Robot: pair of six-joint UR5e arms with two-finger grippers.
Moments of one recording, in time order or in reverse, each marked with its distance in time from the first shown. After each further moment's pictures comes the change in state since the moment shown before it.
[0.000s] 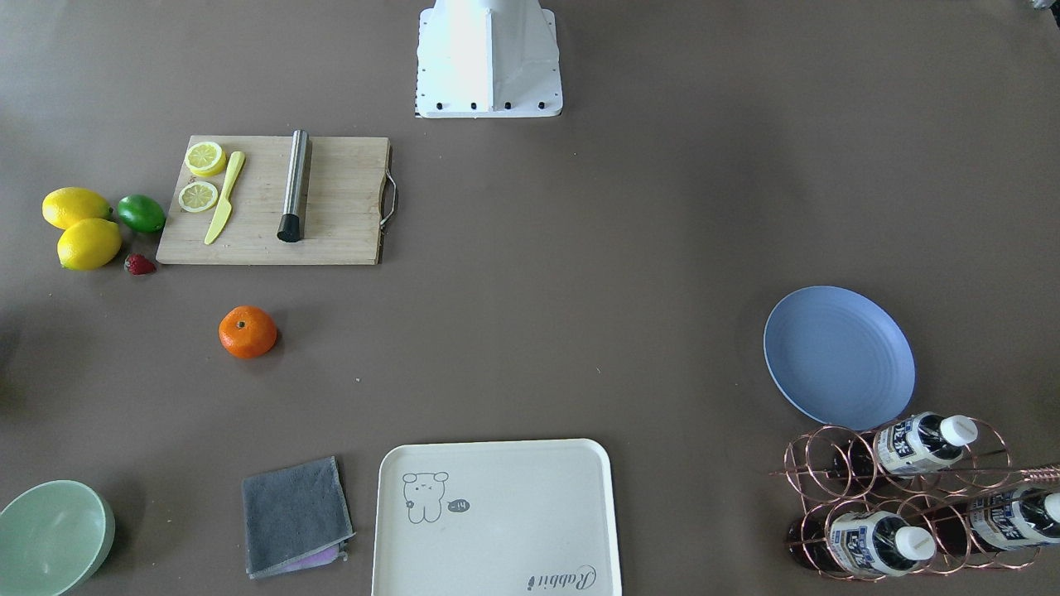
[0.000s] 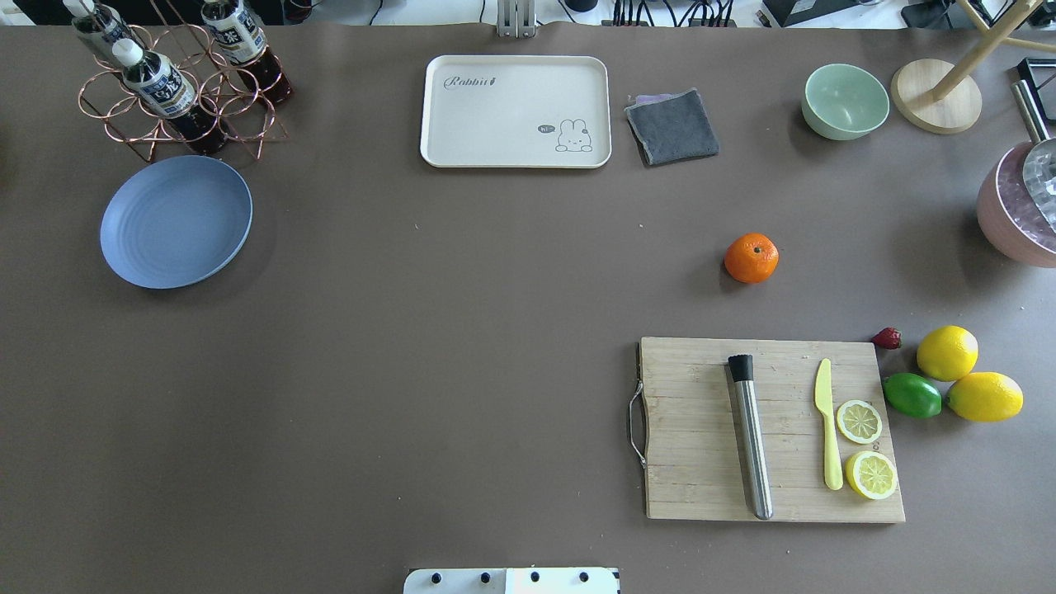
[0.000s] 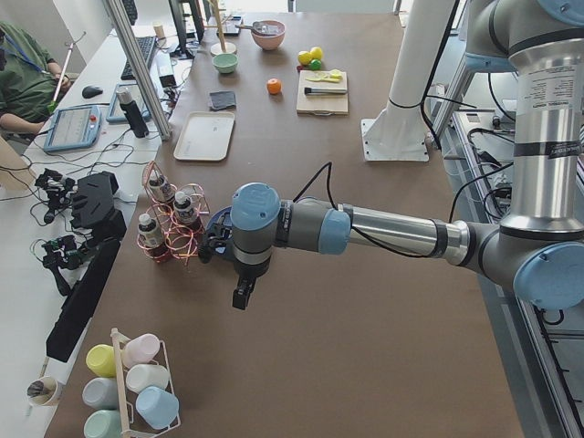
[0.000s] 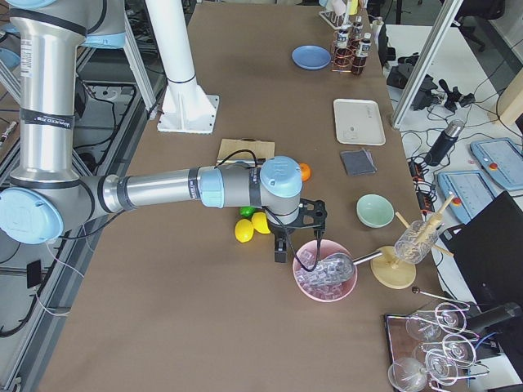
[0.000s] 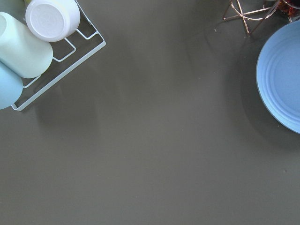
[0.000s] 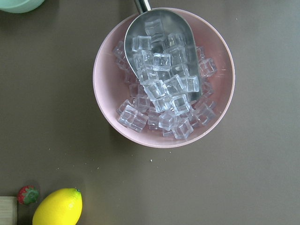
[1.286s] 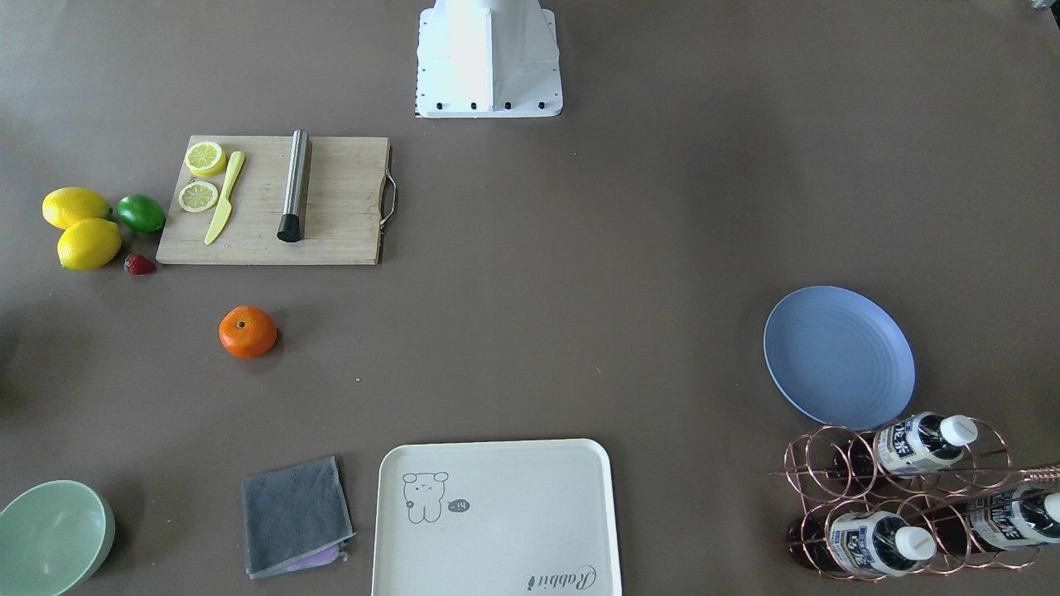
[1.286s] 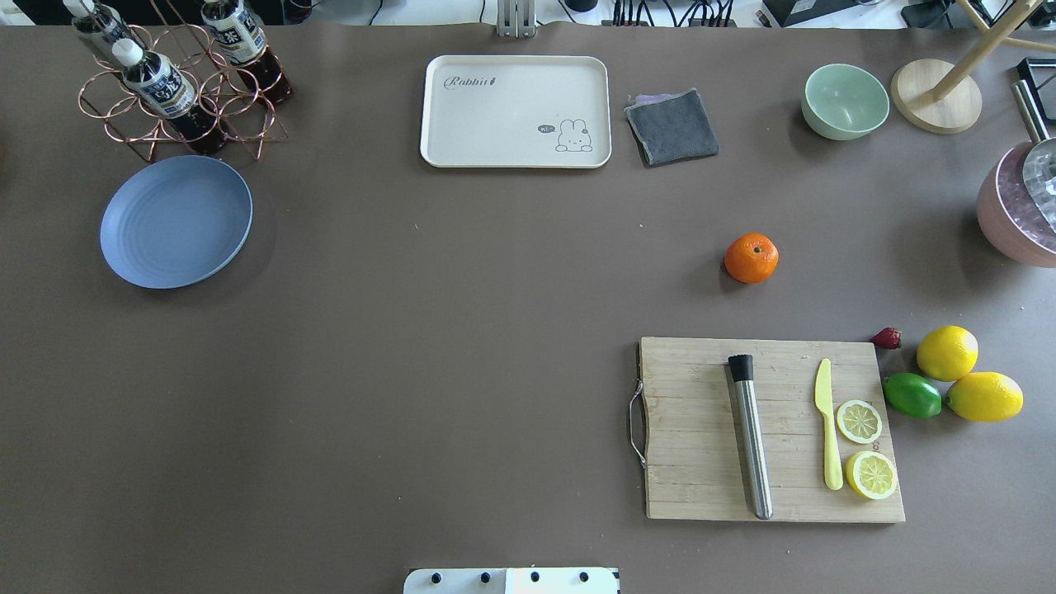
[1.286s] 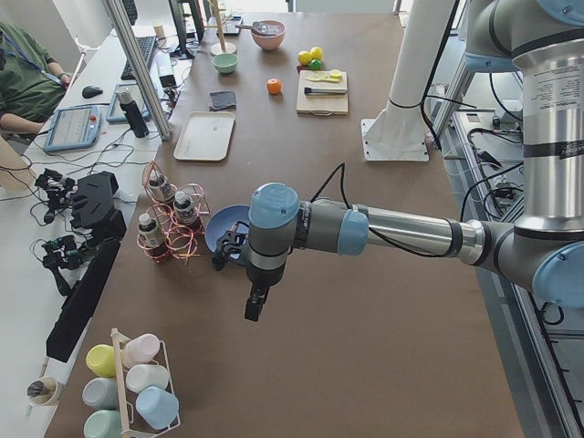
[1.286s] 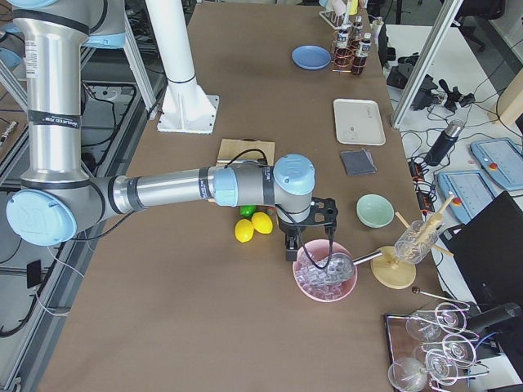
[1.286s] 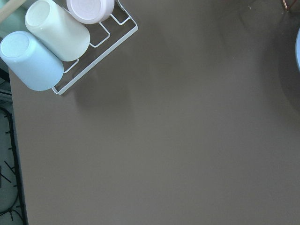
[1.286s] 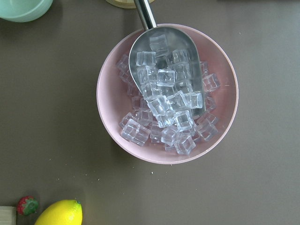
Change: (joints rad) left arm -0.003 0.077 -0.049 -0.004 0.091 0.008; right arm -0.007 0.042 -0.024 -0.004 -0.011 -0.003
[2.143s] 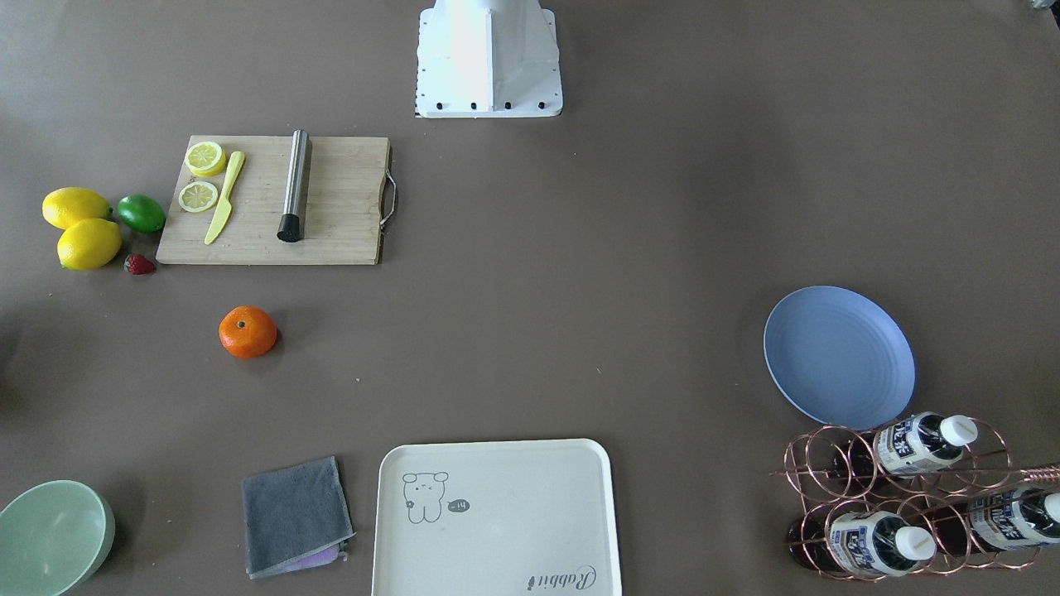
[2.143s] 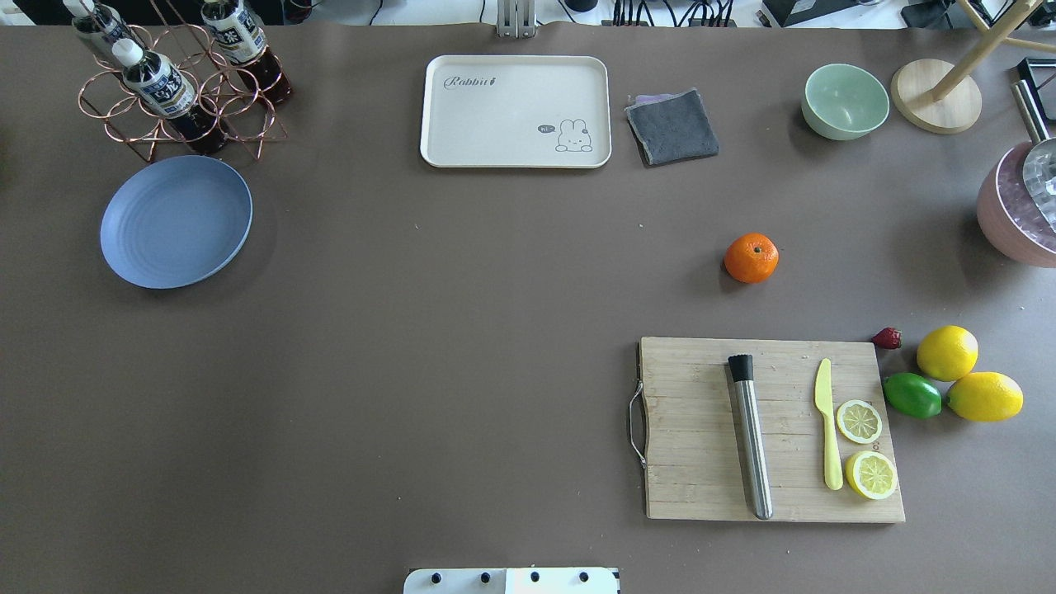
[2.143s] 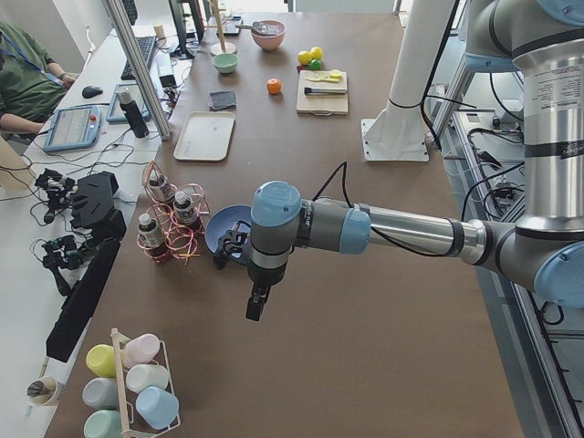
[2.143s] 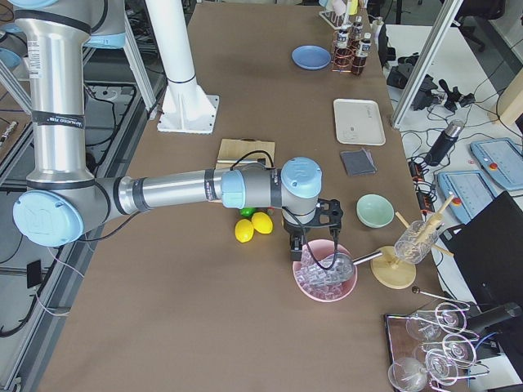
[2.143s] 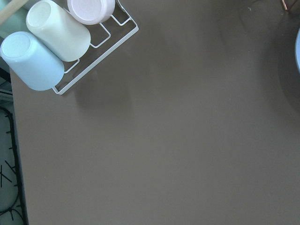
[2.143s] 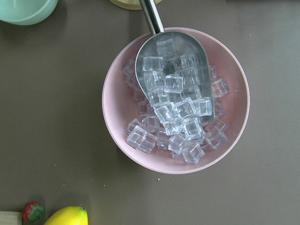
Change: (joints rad) left arm -0.002 0.015 -0.021 0.001 0.041 -0.001; right arm -0.015 0.043 -0.055 0.005 0.022 0.002
